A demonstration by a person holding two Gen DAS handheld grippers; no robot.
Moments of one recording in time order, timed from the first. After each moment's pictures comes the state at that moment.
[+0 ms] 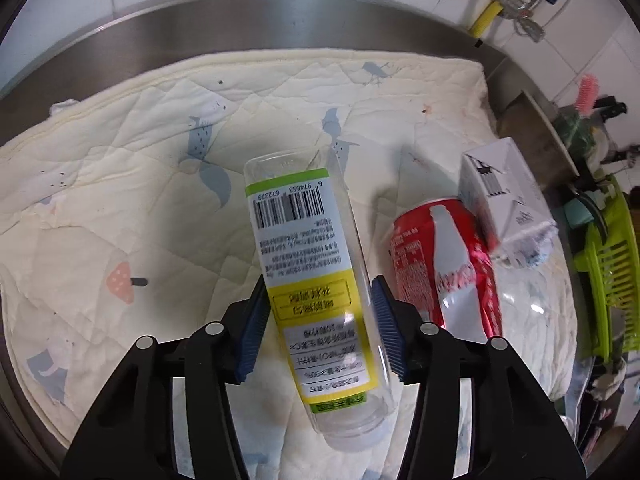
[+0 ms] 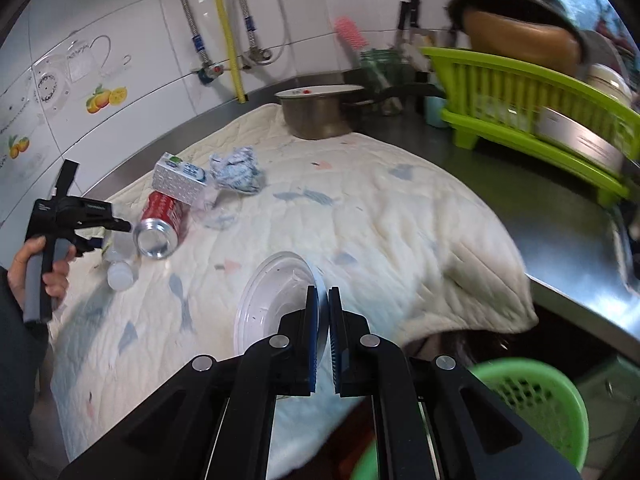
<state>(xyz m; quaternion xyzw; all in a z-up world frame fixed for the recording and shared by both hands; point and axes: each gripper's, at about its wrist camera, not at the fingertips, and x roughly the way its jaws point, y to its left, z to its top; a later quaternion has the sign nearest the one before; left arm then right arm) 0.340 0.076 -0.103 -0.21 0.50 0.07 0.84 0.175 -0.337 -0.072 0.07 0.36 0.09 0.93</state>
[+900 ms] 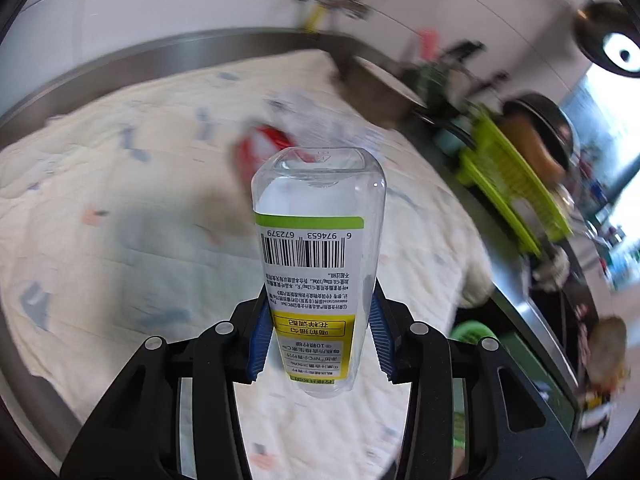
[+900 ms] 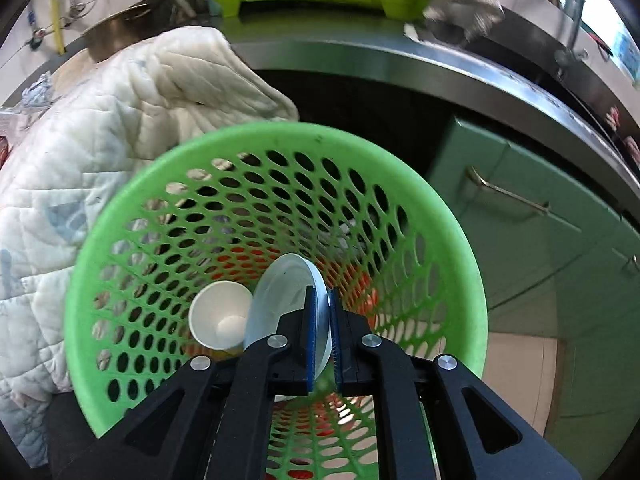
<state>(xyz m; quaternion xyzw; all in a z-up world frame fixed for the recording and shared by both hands) 0.212 -0.010 -0.040 -0.17 0.45 -0.13 0.87 0.053 -0.473 -0.217 0.09 0.48 -0.16 0.86</state>
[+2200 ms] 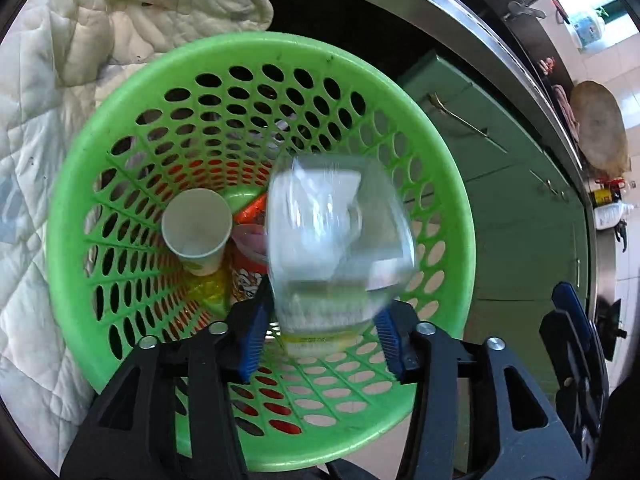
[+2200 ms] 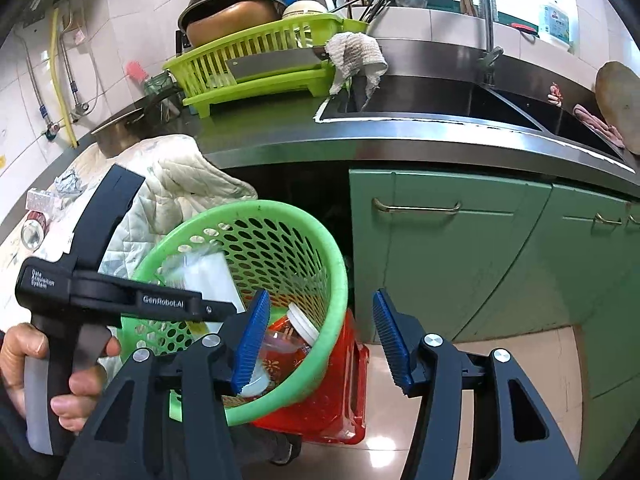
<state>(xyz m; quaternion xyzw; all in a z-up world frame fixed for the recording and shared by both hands) 0.123 -0.421 -0.229 0.05 0.64 -0.35 0.69 -0.069 -0.519 -0.138 0.16 0.35 -0.19 0.90</state>
